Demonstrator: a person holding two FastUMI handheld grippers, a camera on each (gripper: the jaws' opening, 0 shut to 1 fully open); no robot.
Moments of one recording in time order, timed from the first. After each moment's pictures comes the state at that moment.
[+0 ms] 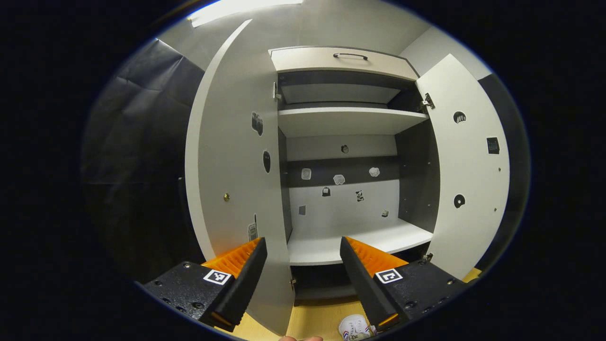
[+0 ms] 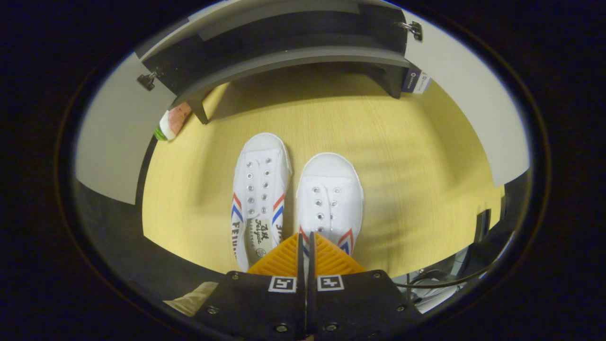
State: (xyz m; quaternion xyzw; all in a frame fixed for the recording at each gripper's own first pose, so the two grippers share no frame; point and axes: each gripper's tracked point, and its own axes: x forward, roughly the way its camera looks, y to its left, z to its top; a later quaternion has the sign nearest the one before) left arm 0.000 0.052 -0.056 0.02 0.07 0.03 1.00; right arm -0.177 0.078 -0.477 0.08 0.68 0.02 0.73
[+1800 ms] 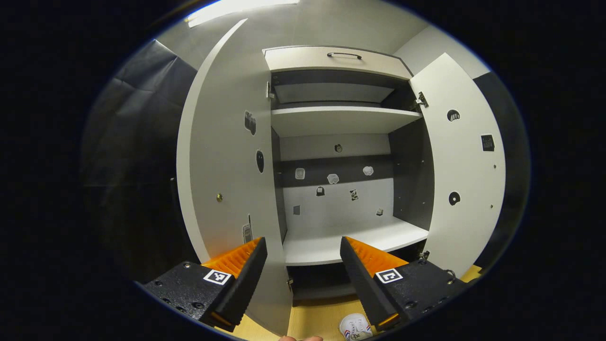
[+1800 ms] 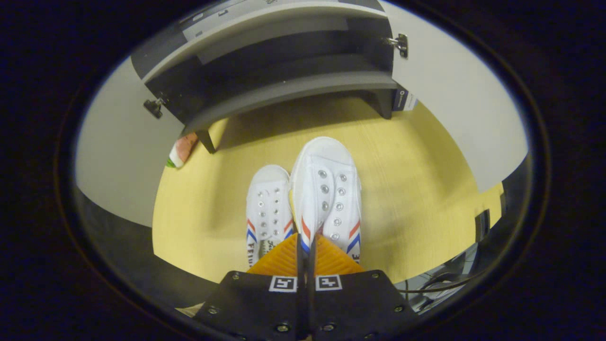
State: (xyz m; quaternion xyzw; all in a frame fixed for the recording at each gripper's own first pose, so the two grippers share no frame) left arm 0.001 0.048 -0.058 0.02 0.07 0.01 1.00; right arm -0.131 0.081 -0.430 0.12 0.60 0.00 0.79
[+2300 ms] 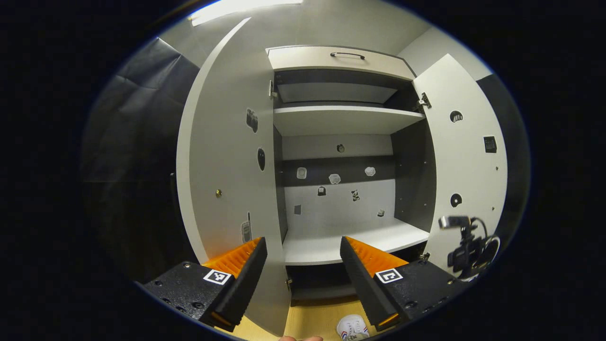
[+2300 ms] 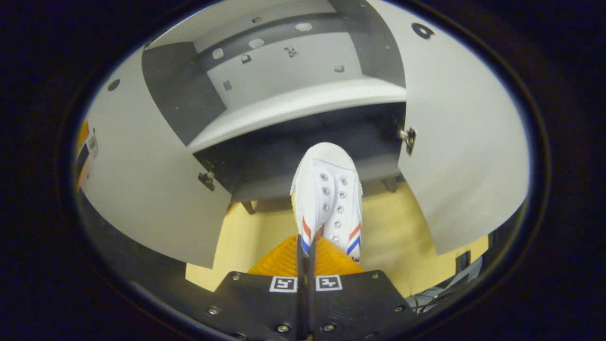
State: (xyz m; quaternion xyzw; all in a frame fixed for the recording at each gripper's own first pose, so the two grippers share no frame) left arm 0.002 0.048 -0.060 0.01 0.07 0.02 1.00; right arm -0.019 0.068 -0.274 0.14 0.47 0.03 0.87
